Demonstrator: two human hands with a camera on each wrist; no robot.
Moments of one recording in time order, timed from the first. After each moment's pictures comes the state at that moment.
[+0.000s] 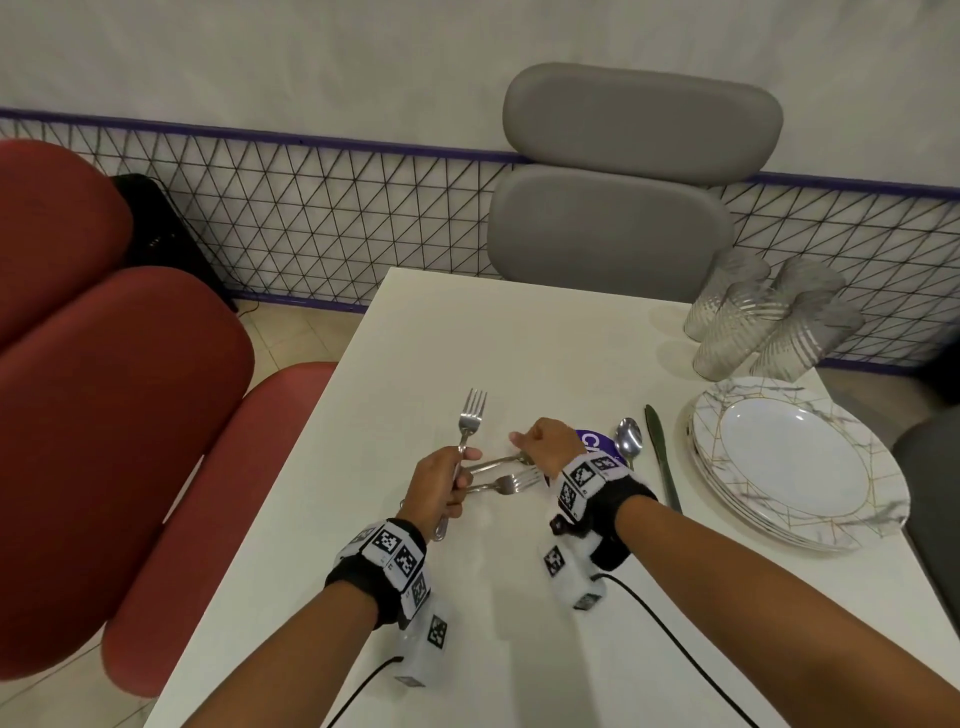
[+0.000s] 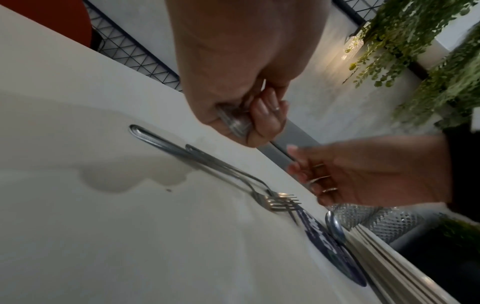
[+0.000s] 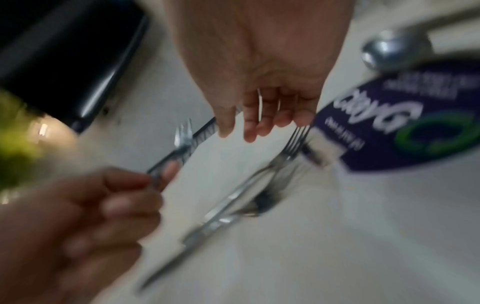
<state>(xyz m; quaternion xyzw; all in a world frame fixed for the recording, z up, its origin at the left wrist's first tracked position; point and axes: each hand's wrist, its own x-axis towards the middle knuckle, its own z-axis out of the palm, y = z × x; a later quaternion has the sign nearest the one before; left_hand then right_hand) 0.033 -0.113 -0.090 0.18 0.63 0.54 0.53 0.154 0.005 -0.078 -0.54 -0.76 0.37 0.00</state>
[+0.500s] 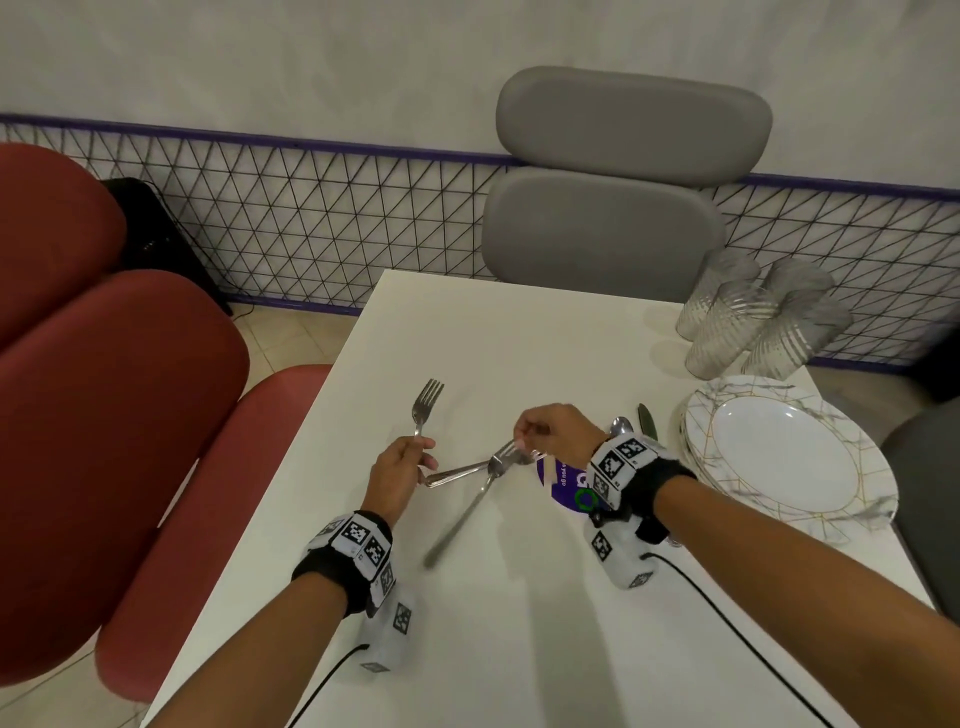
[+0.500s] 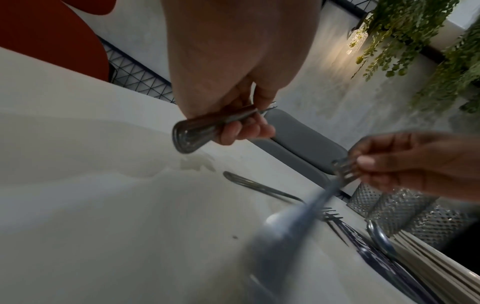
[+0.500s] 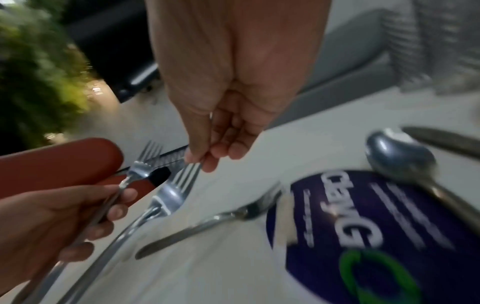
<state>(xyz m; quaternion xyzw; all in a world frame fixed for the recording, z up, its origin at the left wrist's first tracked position) 0.000 -0.121 -0.102 0.26 0.71 0.53 0.38 0.179 0.015 -0.045 -0.37 -0.84 0.41 0.04</state>
